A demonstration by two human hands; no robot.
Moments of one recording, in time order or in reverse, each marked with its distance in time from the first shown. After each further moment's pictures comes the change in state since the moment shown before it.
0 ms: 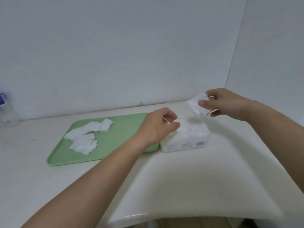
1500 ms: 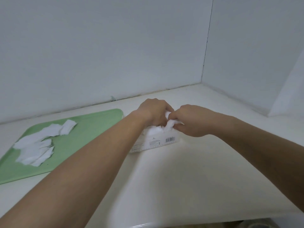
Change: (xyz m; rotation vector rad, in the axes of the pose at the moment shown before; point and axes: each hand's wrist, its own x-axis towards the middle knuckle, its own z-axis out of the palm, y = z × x) left_hand 0.108 0.029 0.095 0.712 -0.446 0.072; right_hand -0.016 0.058 0.012 -0.910 -0.214 -0.192
